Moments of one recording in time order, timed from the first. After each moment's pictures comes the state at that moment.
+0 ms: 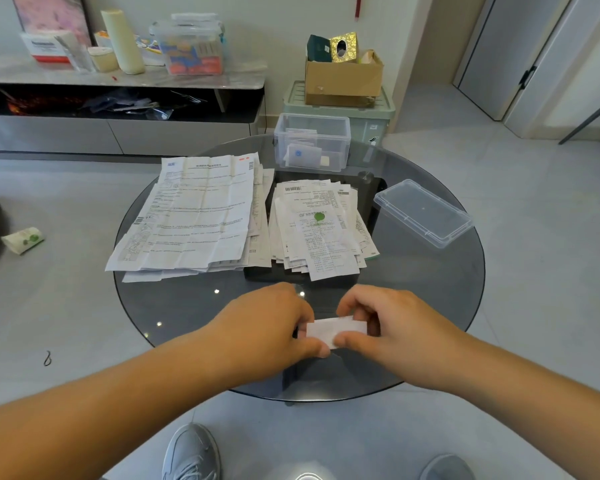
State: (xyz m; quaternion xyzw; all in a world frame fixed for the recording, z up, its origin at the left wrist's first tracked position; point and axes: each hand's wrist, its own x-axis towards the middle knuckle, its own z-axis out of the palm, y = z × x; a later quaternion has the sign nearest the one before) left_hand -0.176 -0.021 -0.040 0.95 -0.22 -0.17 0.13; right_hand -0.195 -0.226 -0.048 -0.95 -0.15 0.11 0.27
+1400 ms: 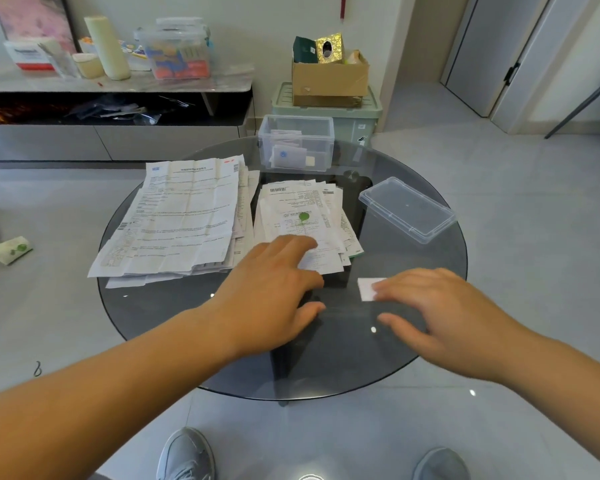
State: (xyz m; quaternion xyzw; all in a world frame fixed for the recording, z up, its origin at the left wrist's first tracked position) left_hand -0.155 -0.034 -0.038 0.93 -0.35 0.05 0.04; right_hand -0.201 -0.291 -0.044 -0.97 -0.21 0.00 0.10
